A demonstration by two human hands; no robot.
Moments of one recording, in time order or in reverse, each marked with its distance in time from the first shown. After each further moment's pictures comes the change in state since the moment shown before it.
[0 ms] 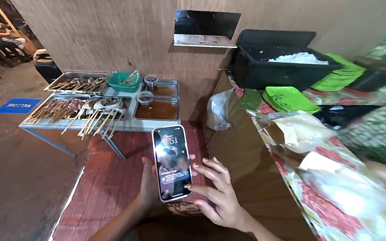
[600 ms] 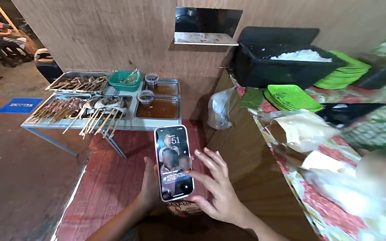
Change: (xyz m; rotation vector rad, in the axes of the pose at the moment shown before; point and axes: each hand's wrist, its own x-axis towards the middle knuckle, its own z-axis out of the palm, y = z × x) left_hand 0.000 0.001 0.001 0.038 0.015 -0.017; right_hand 0.010 0.000 0.003 -0.069 -0.068 0.103
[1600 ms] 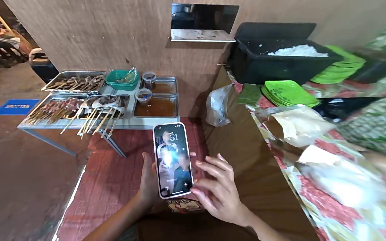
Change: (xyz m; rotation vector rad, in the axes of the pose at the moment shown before) left_hand 0.001 -0.002 0.000 -0.071 0.004 -0.064; right_hand -0.011 0.000 -0.001 -0.001 0.179 -0.072
